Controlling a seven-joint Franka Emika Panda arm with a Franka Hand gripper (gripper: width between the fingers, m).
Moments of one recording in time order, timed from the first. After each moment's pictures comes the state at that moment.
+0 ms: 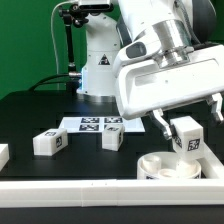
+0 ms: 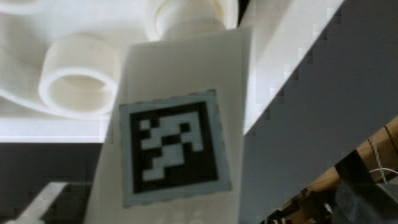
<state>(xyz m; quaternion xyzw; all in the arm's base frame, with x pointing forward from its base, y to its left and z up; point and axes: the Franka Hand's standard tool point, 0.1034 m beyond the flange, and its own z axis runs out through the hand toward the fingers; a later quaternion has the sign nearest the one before) 0.626 0.100 0.085 -0.95 -0.09 -0.29 0.10</state>
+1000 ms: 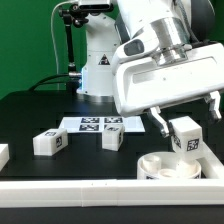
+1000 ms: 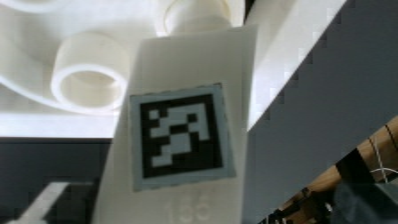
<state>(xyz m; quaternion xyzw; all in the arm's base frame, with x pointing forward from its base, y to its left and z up) 0.625 0.097 0.089 -0.95 -0.09 -0.30 0.10</state>
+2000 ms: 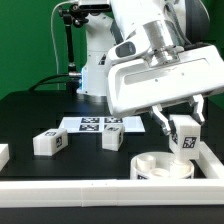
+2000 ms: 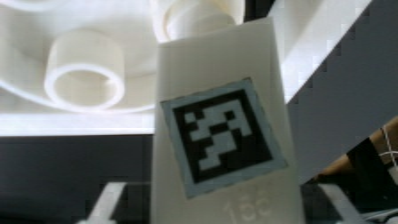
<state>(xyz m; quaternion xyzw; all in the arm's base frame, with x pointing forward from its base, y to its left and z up) 0.622 0.085 0.087 -0.94 -0.08 -0.32 0.10</state>
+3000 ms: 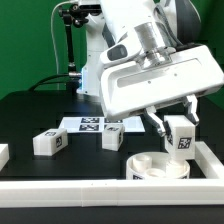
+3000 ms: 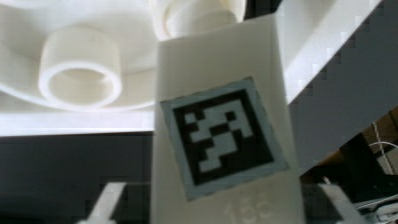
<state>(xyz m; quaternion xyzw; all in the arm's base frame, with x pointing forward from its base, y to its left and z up) 0.624 0.076 0.086 -0.93 -0.08 -0.33 0.12</state>
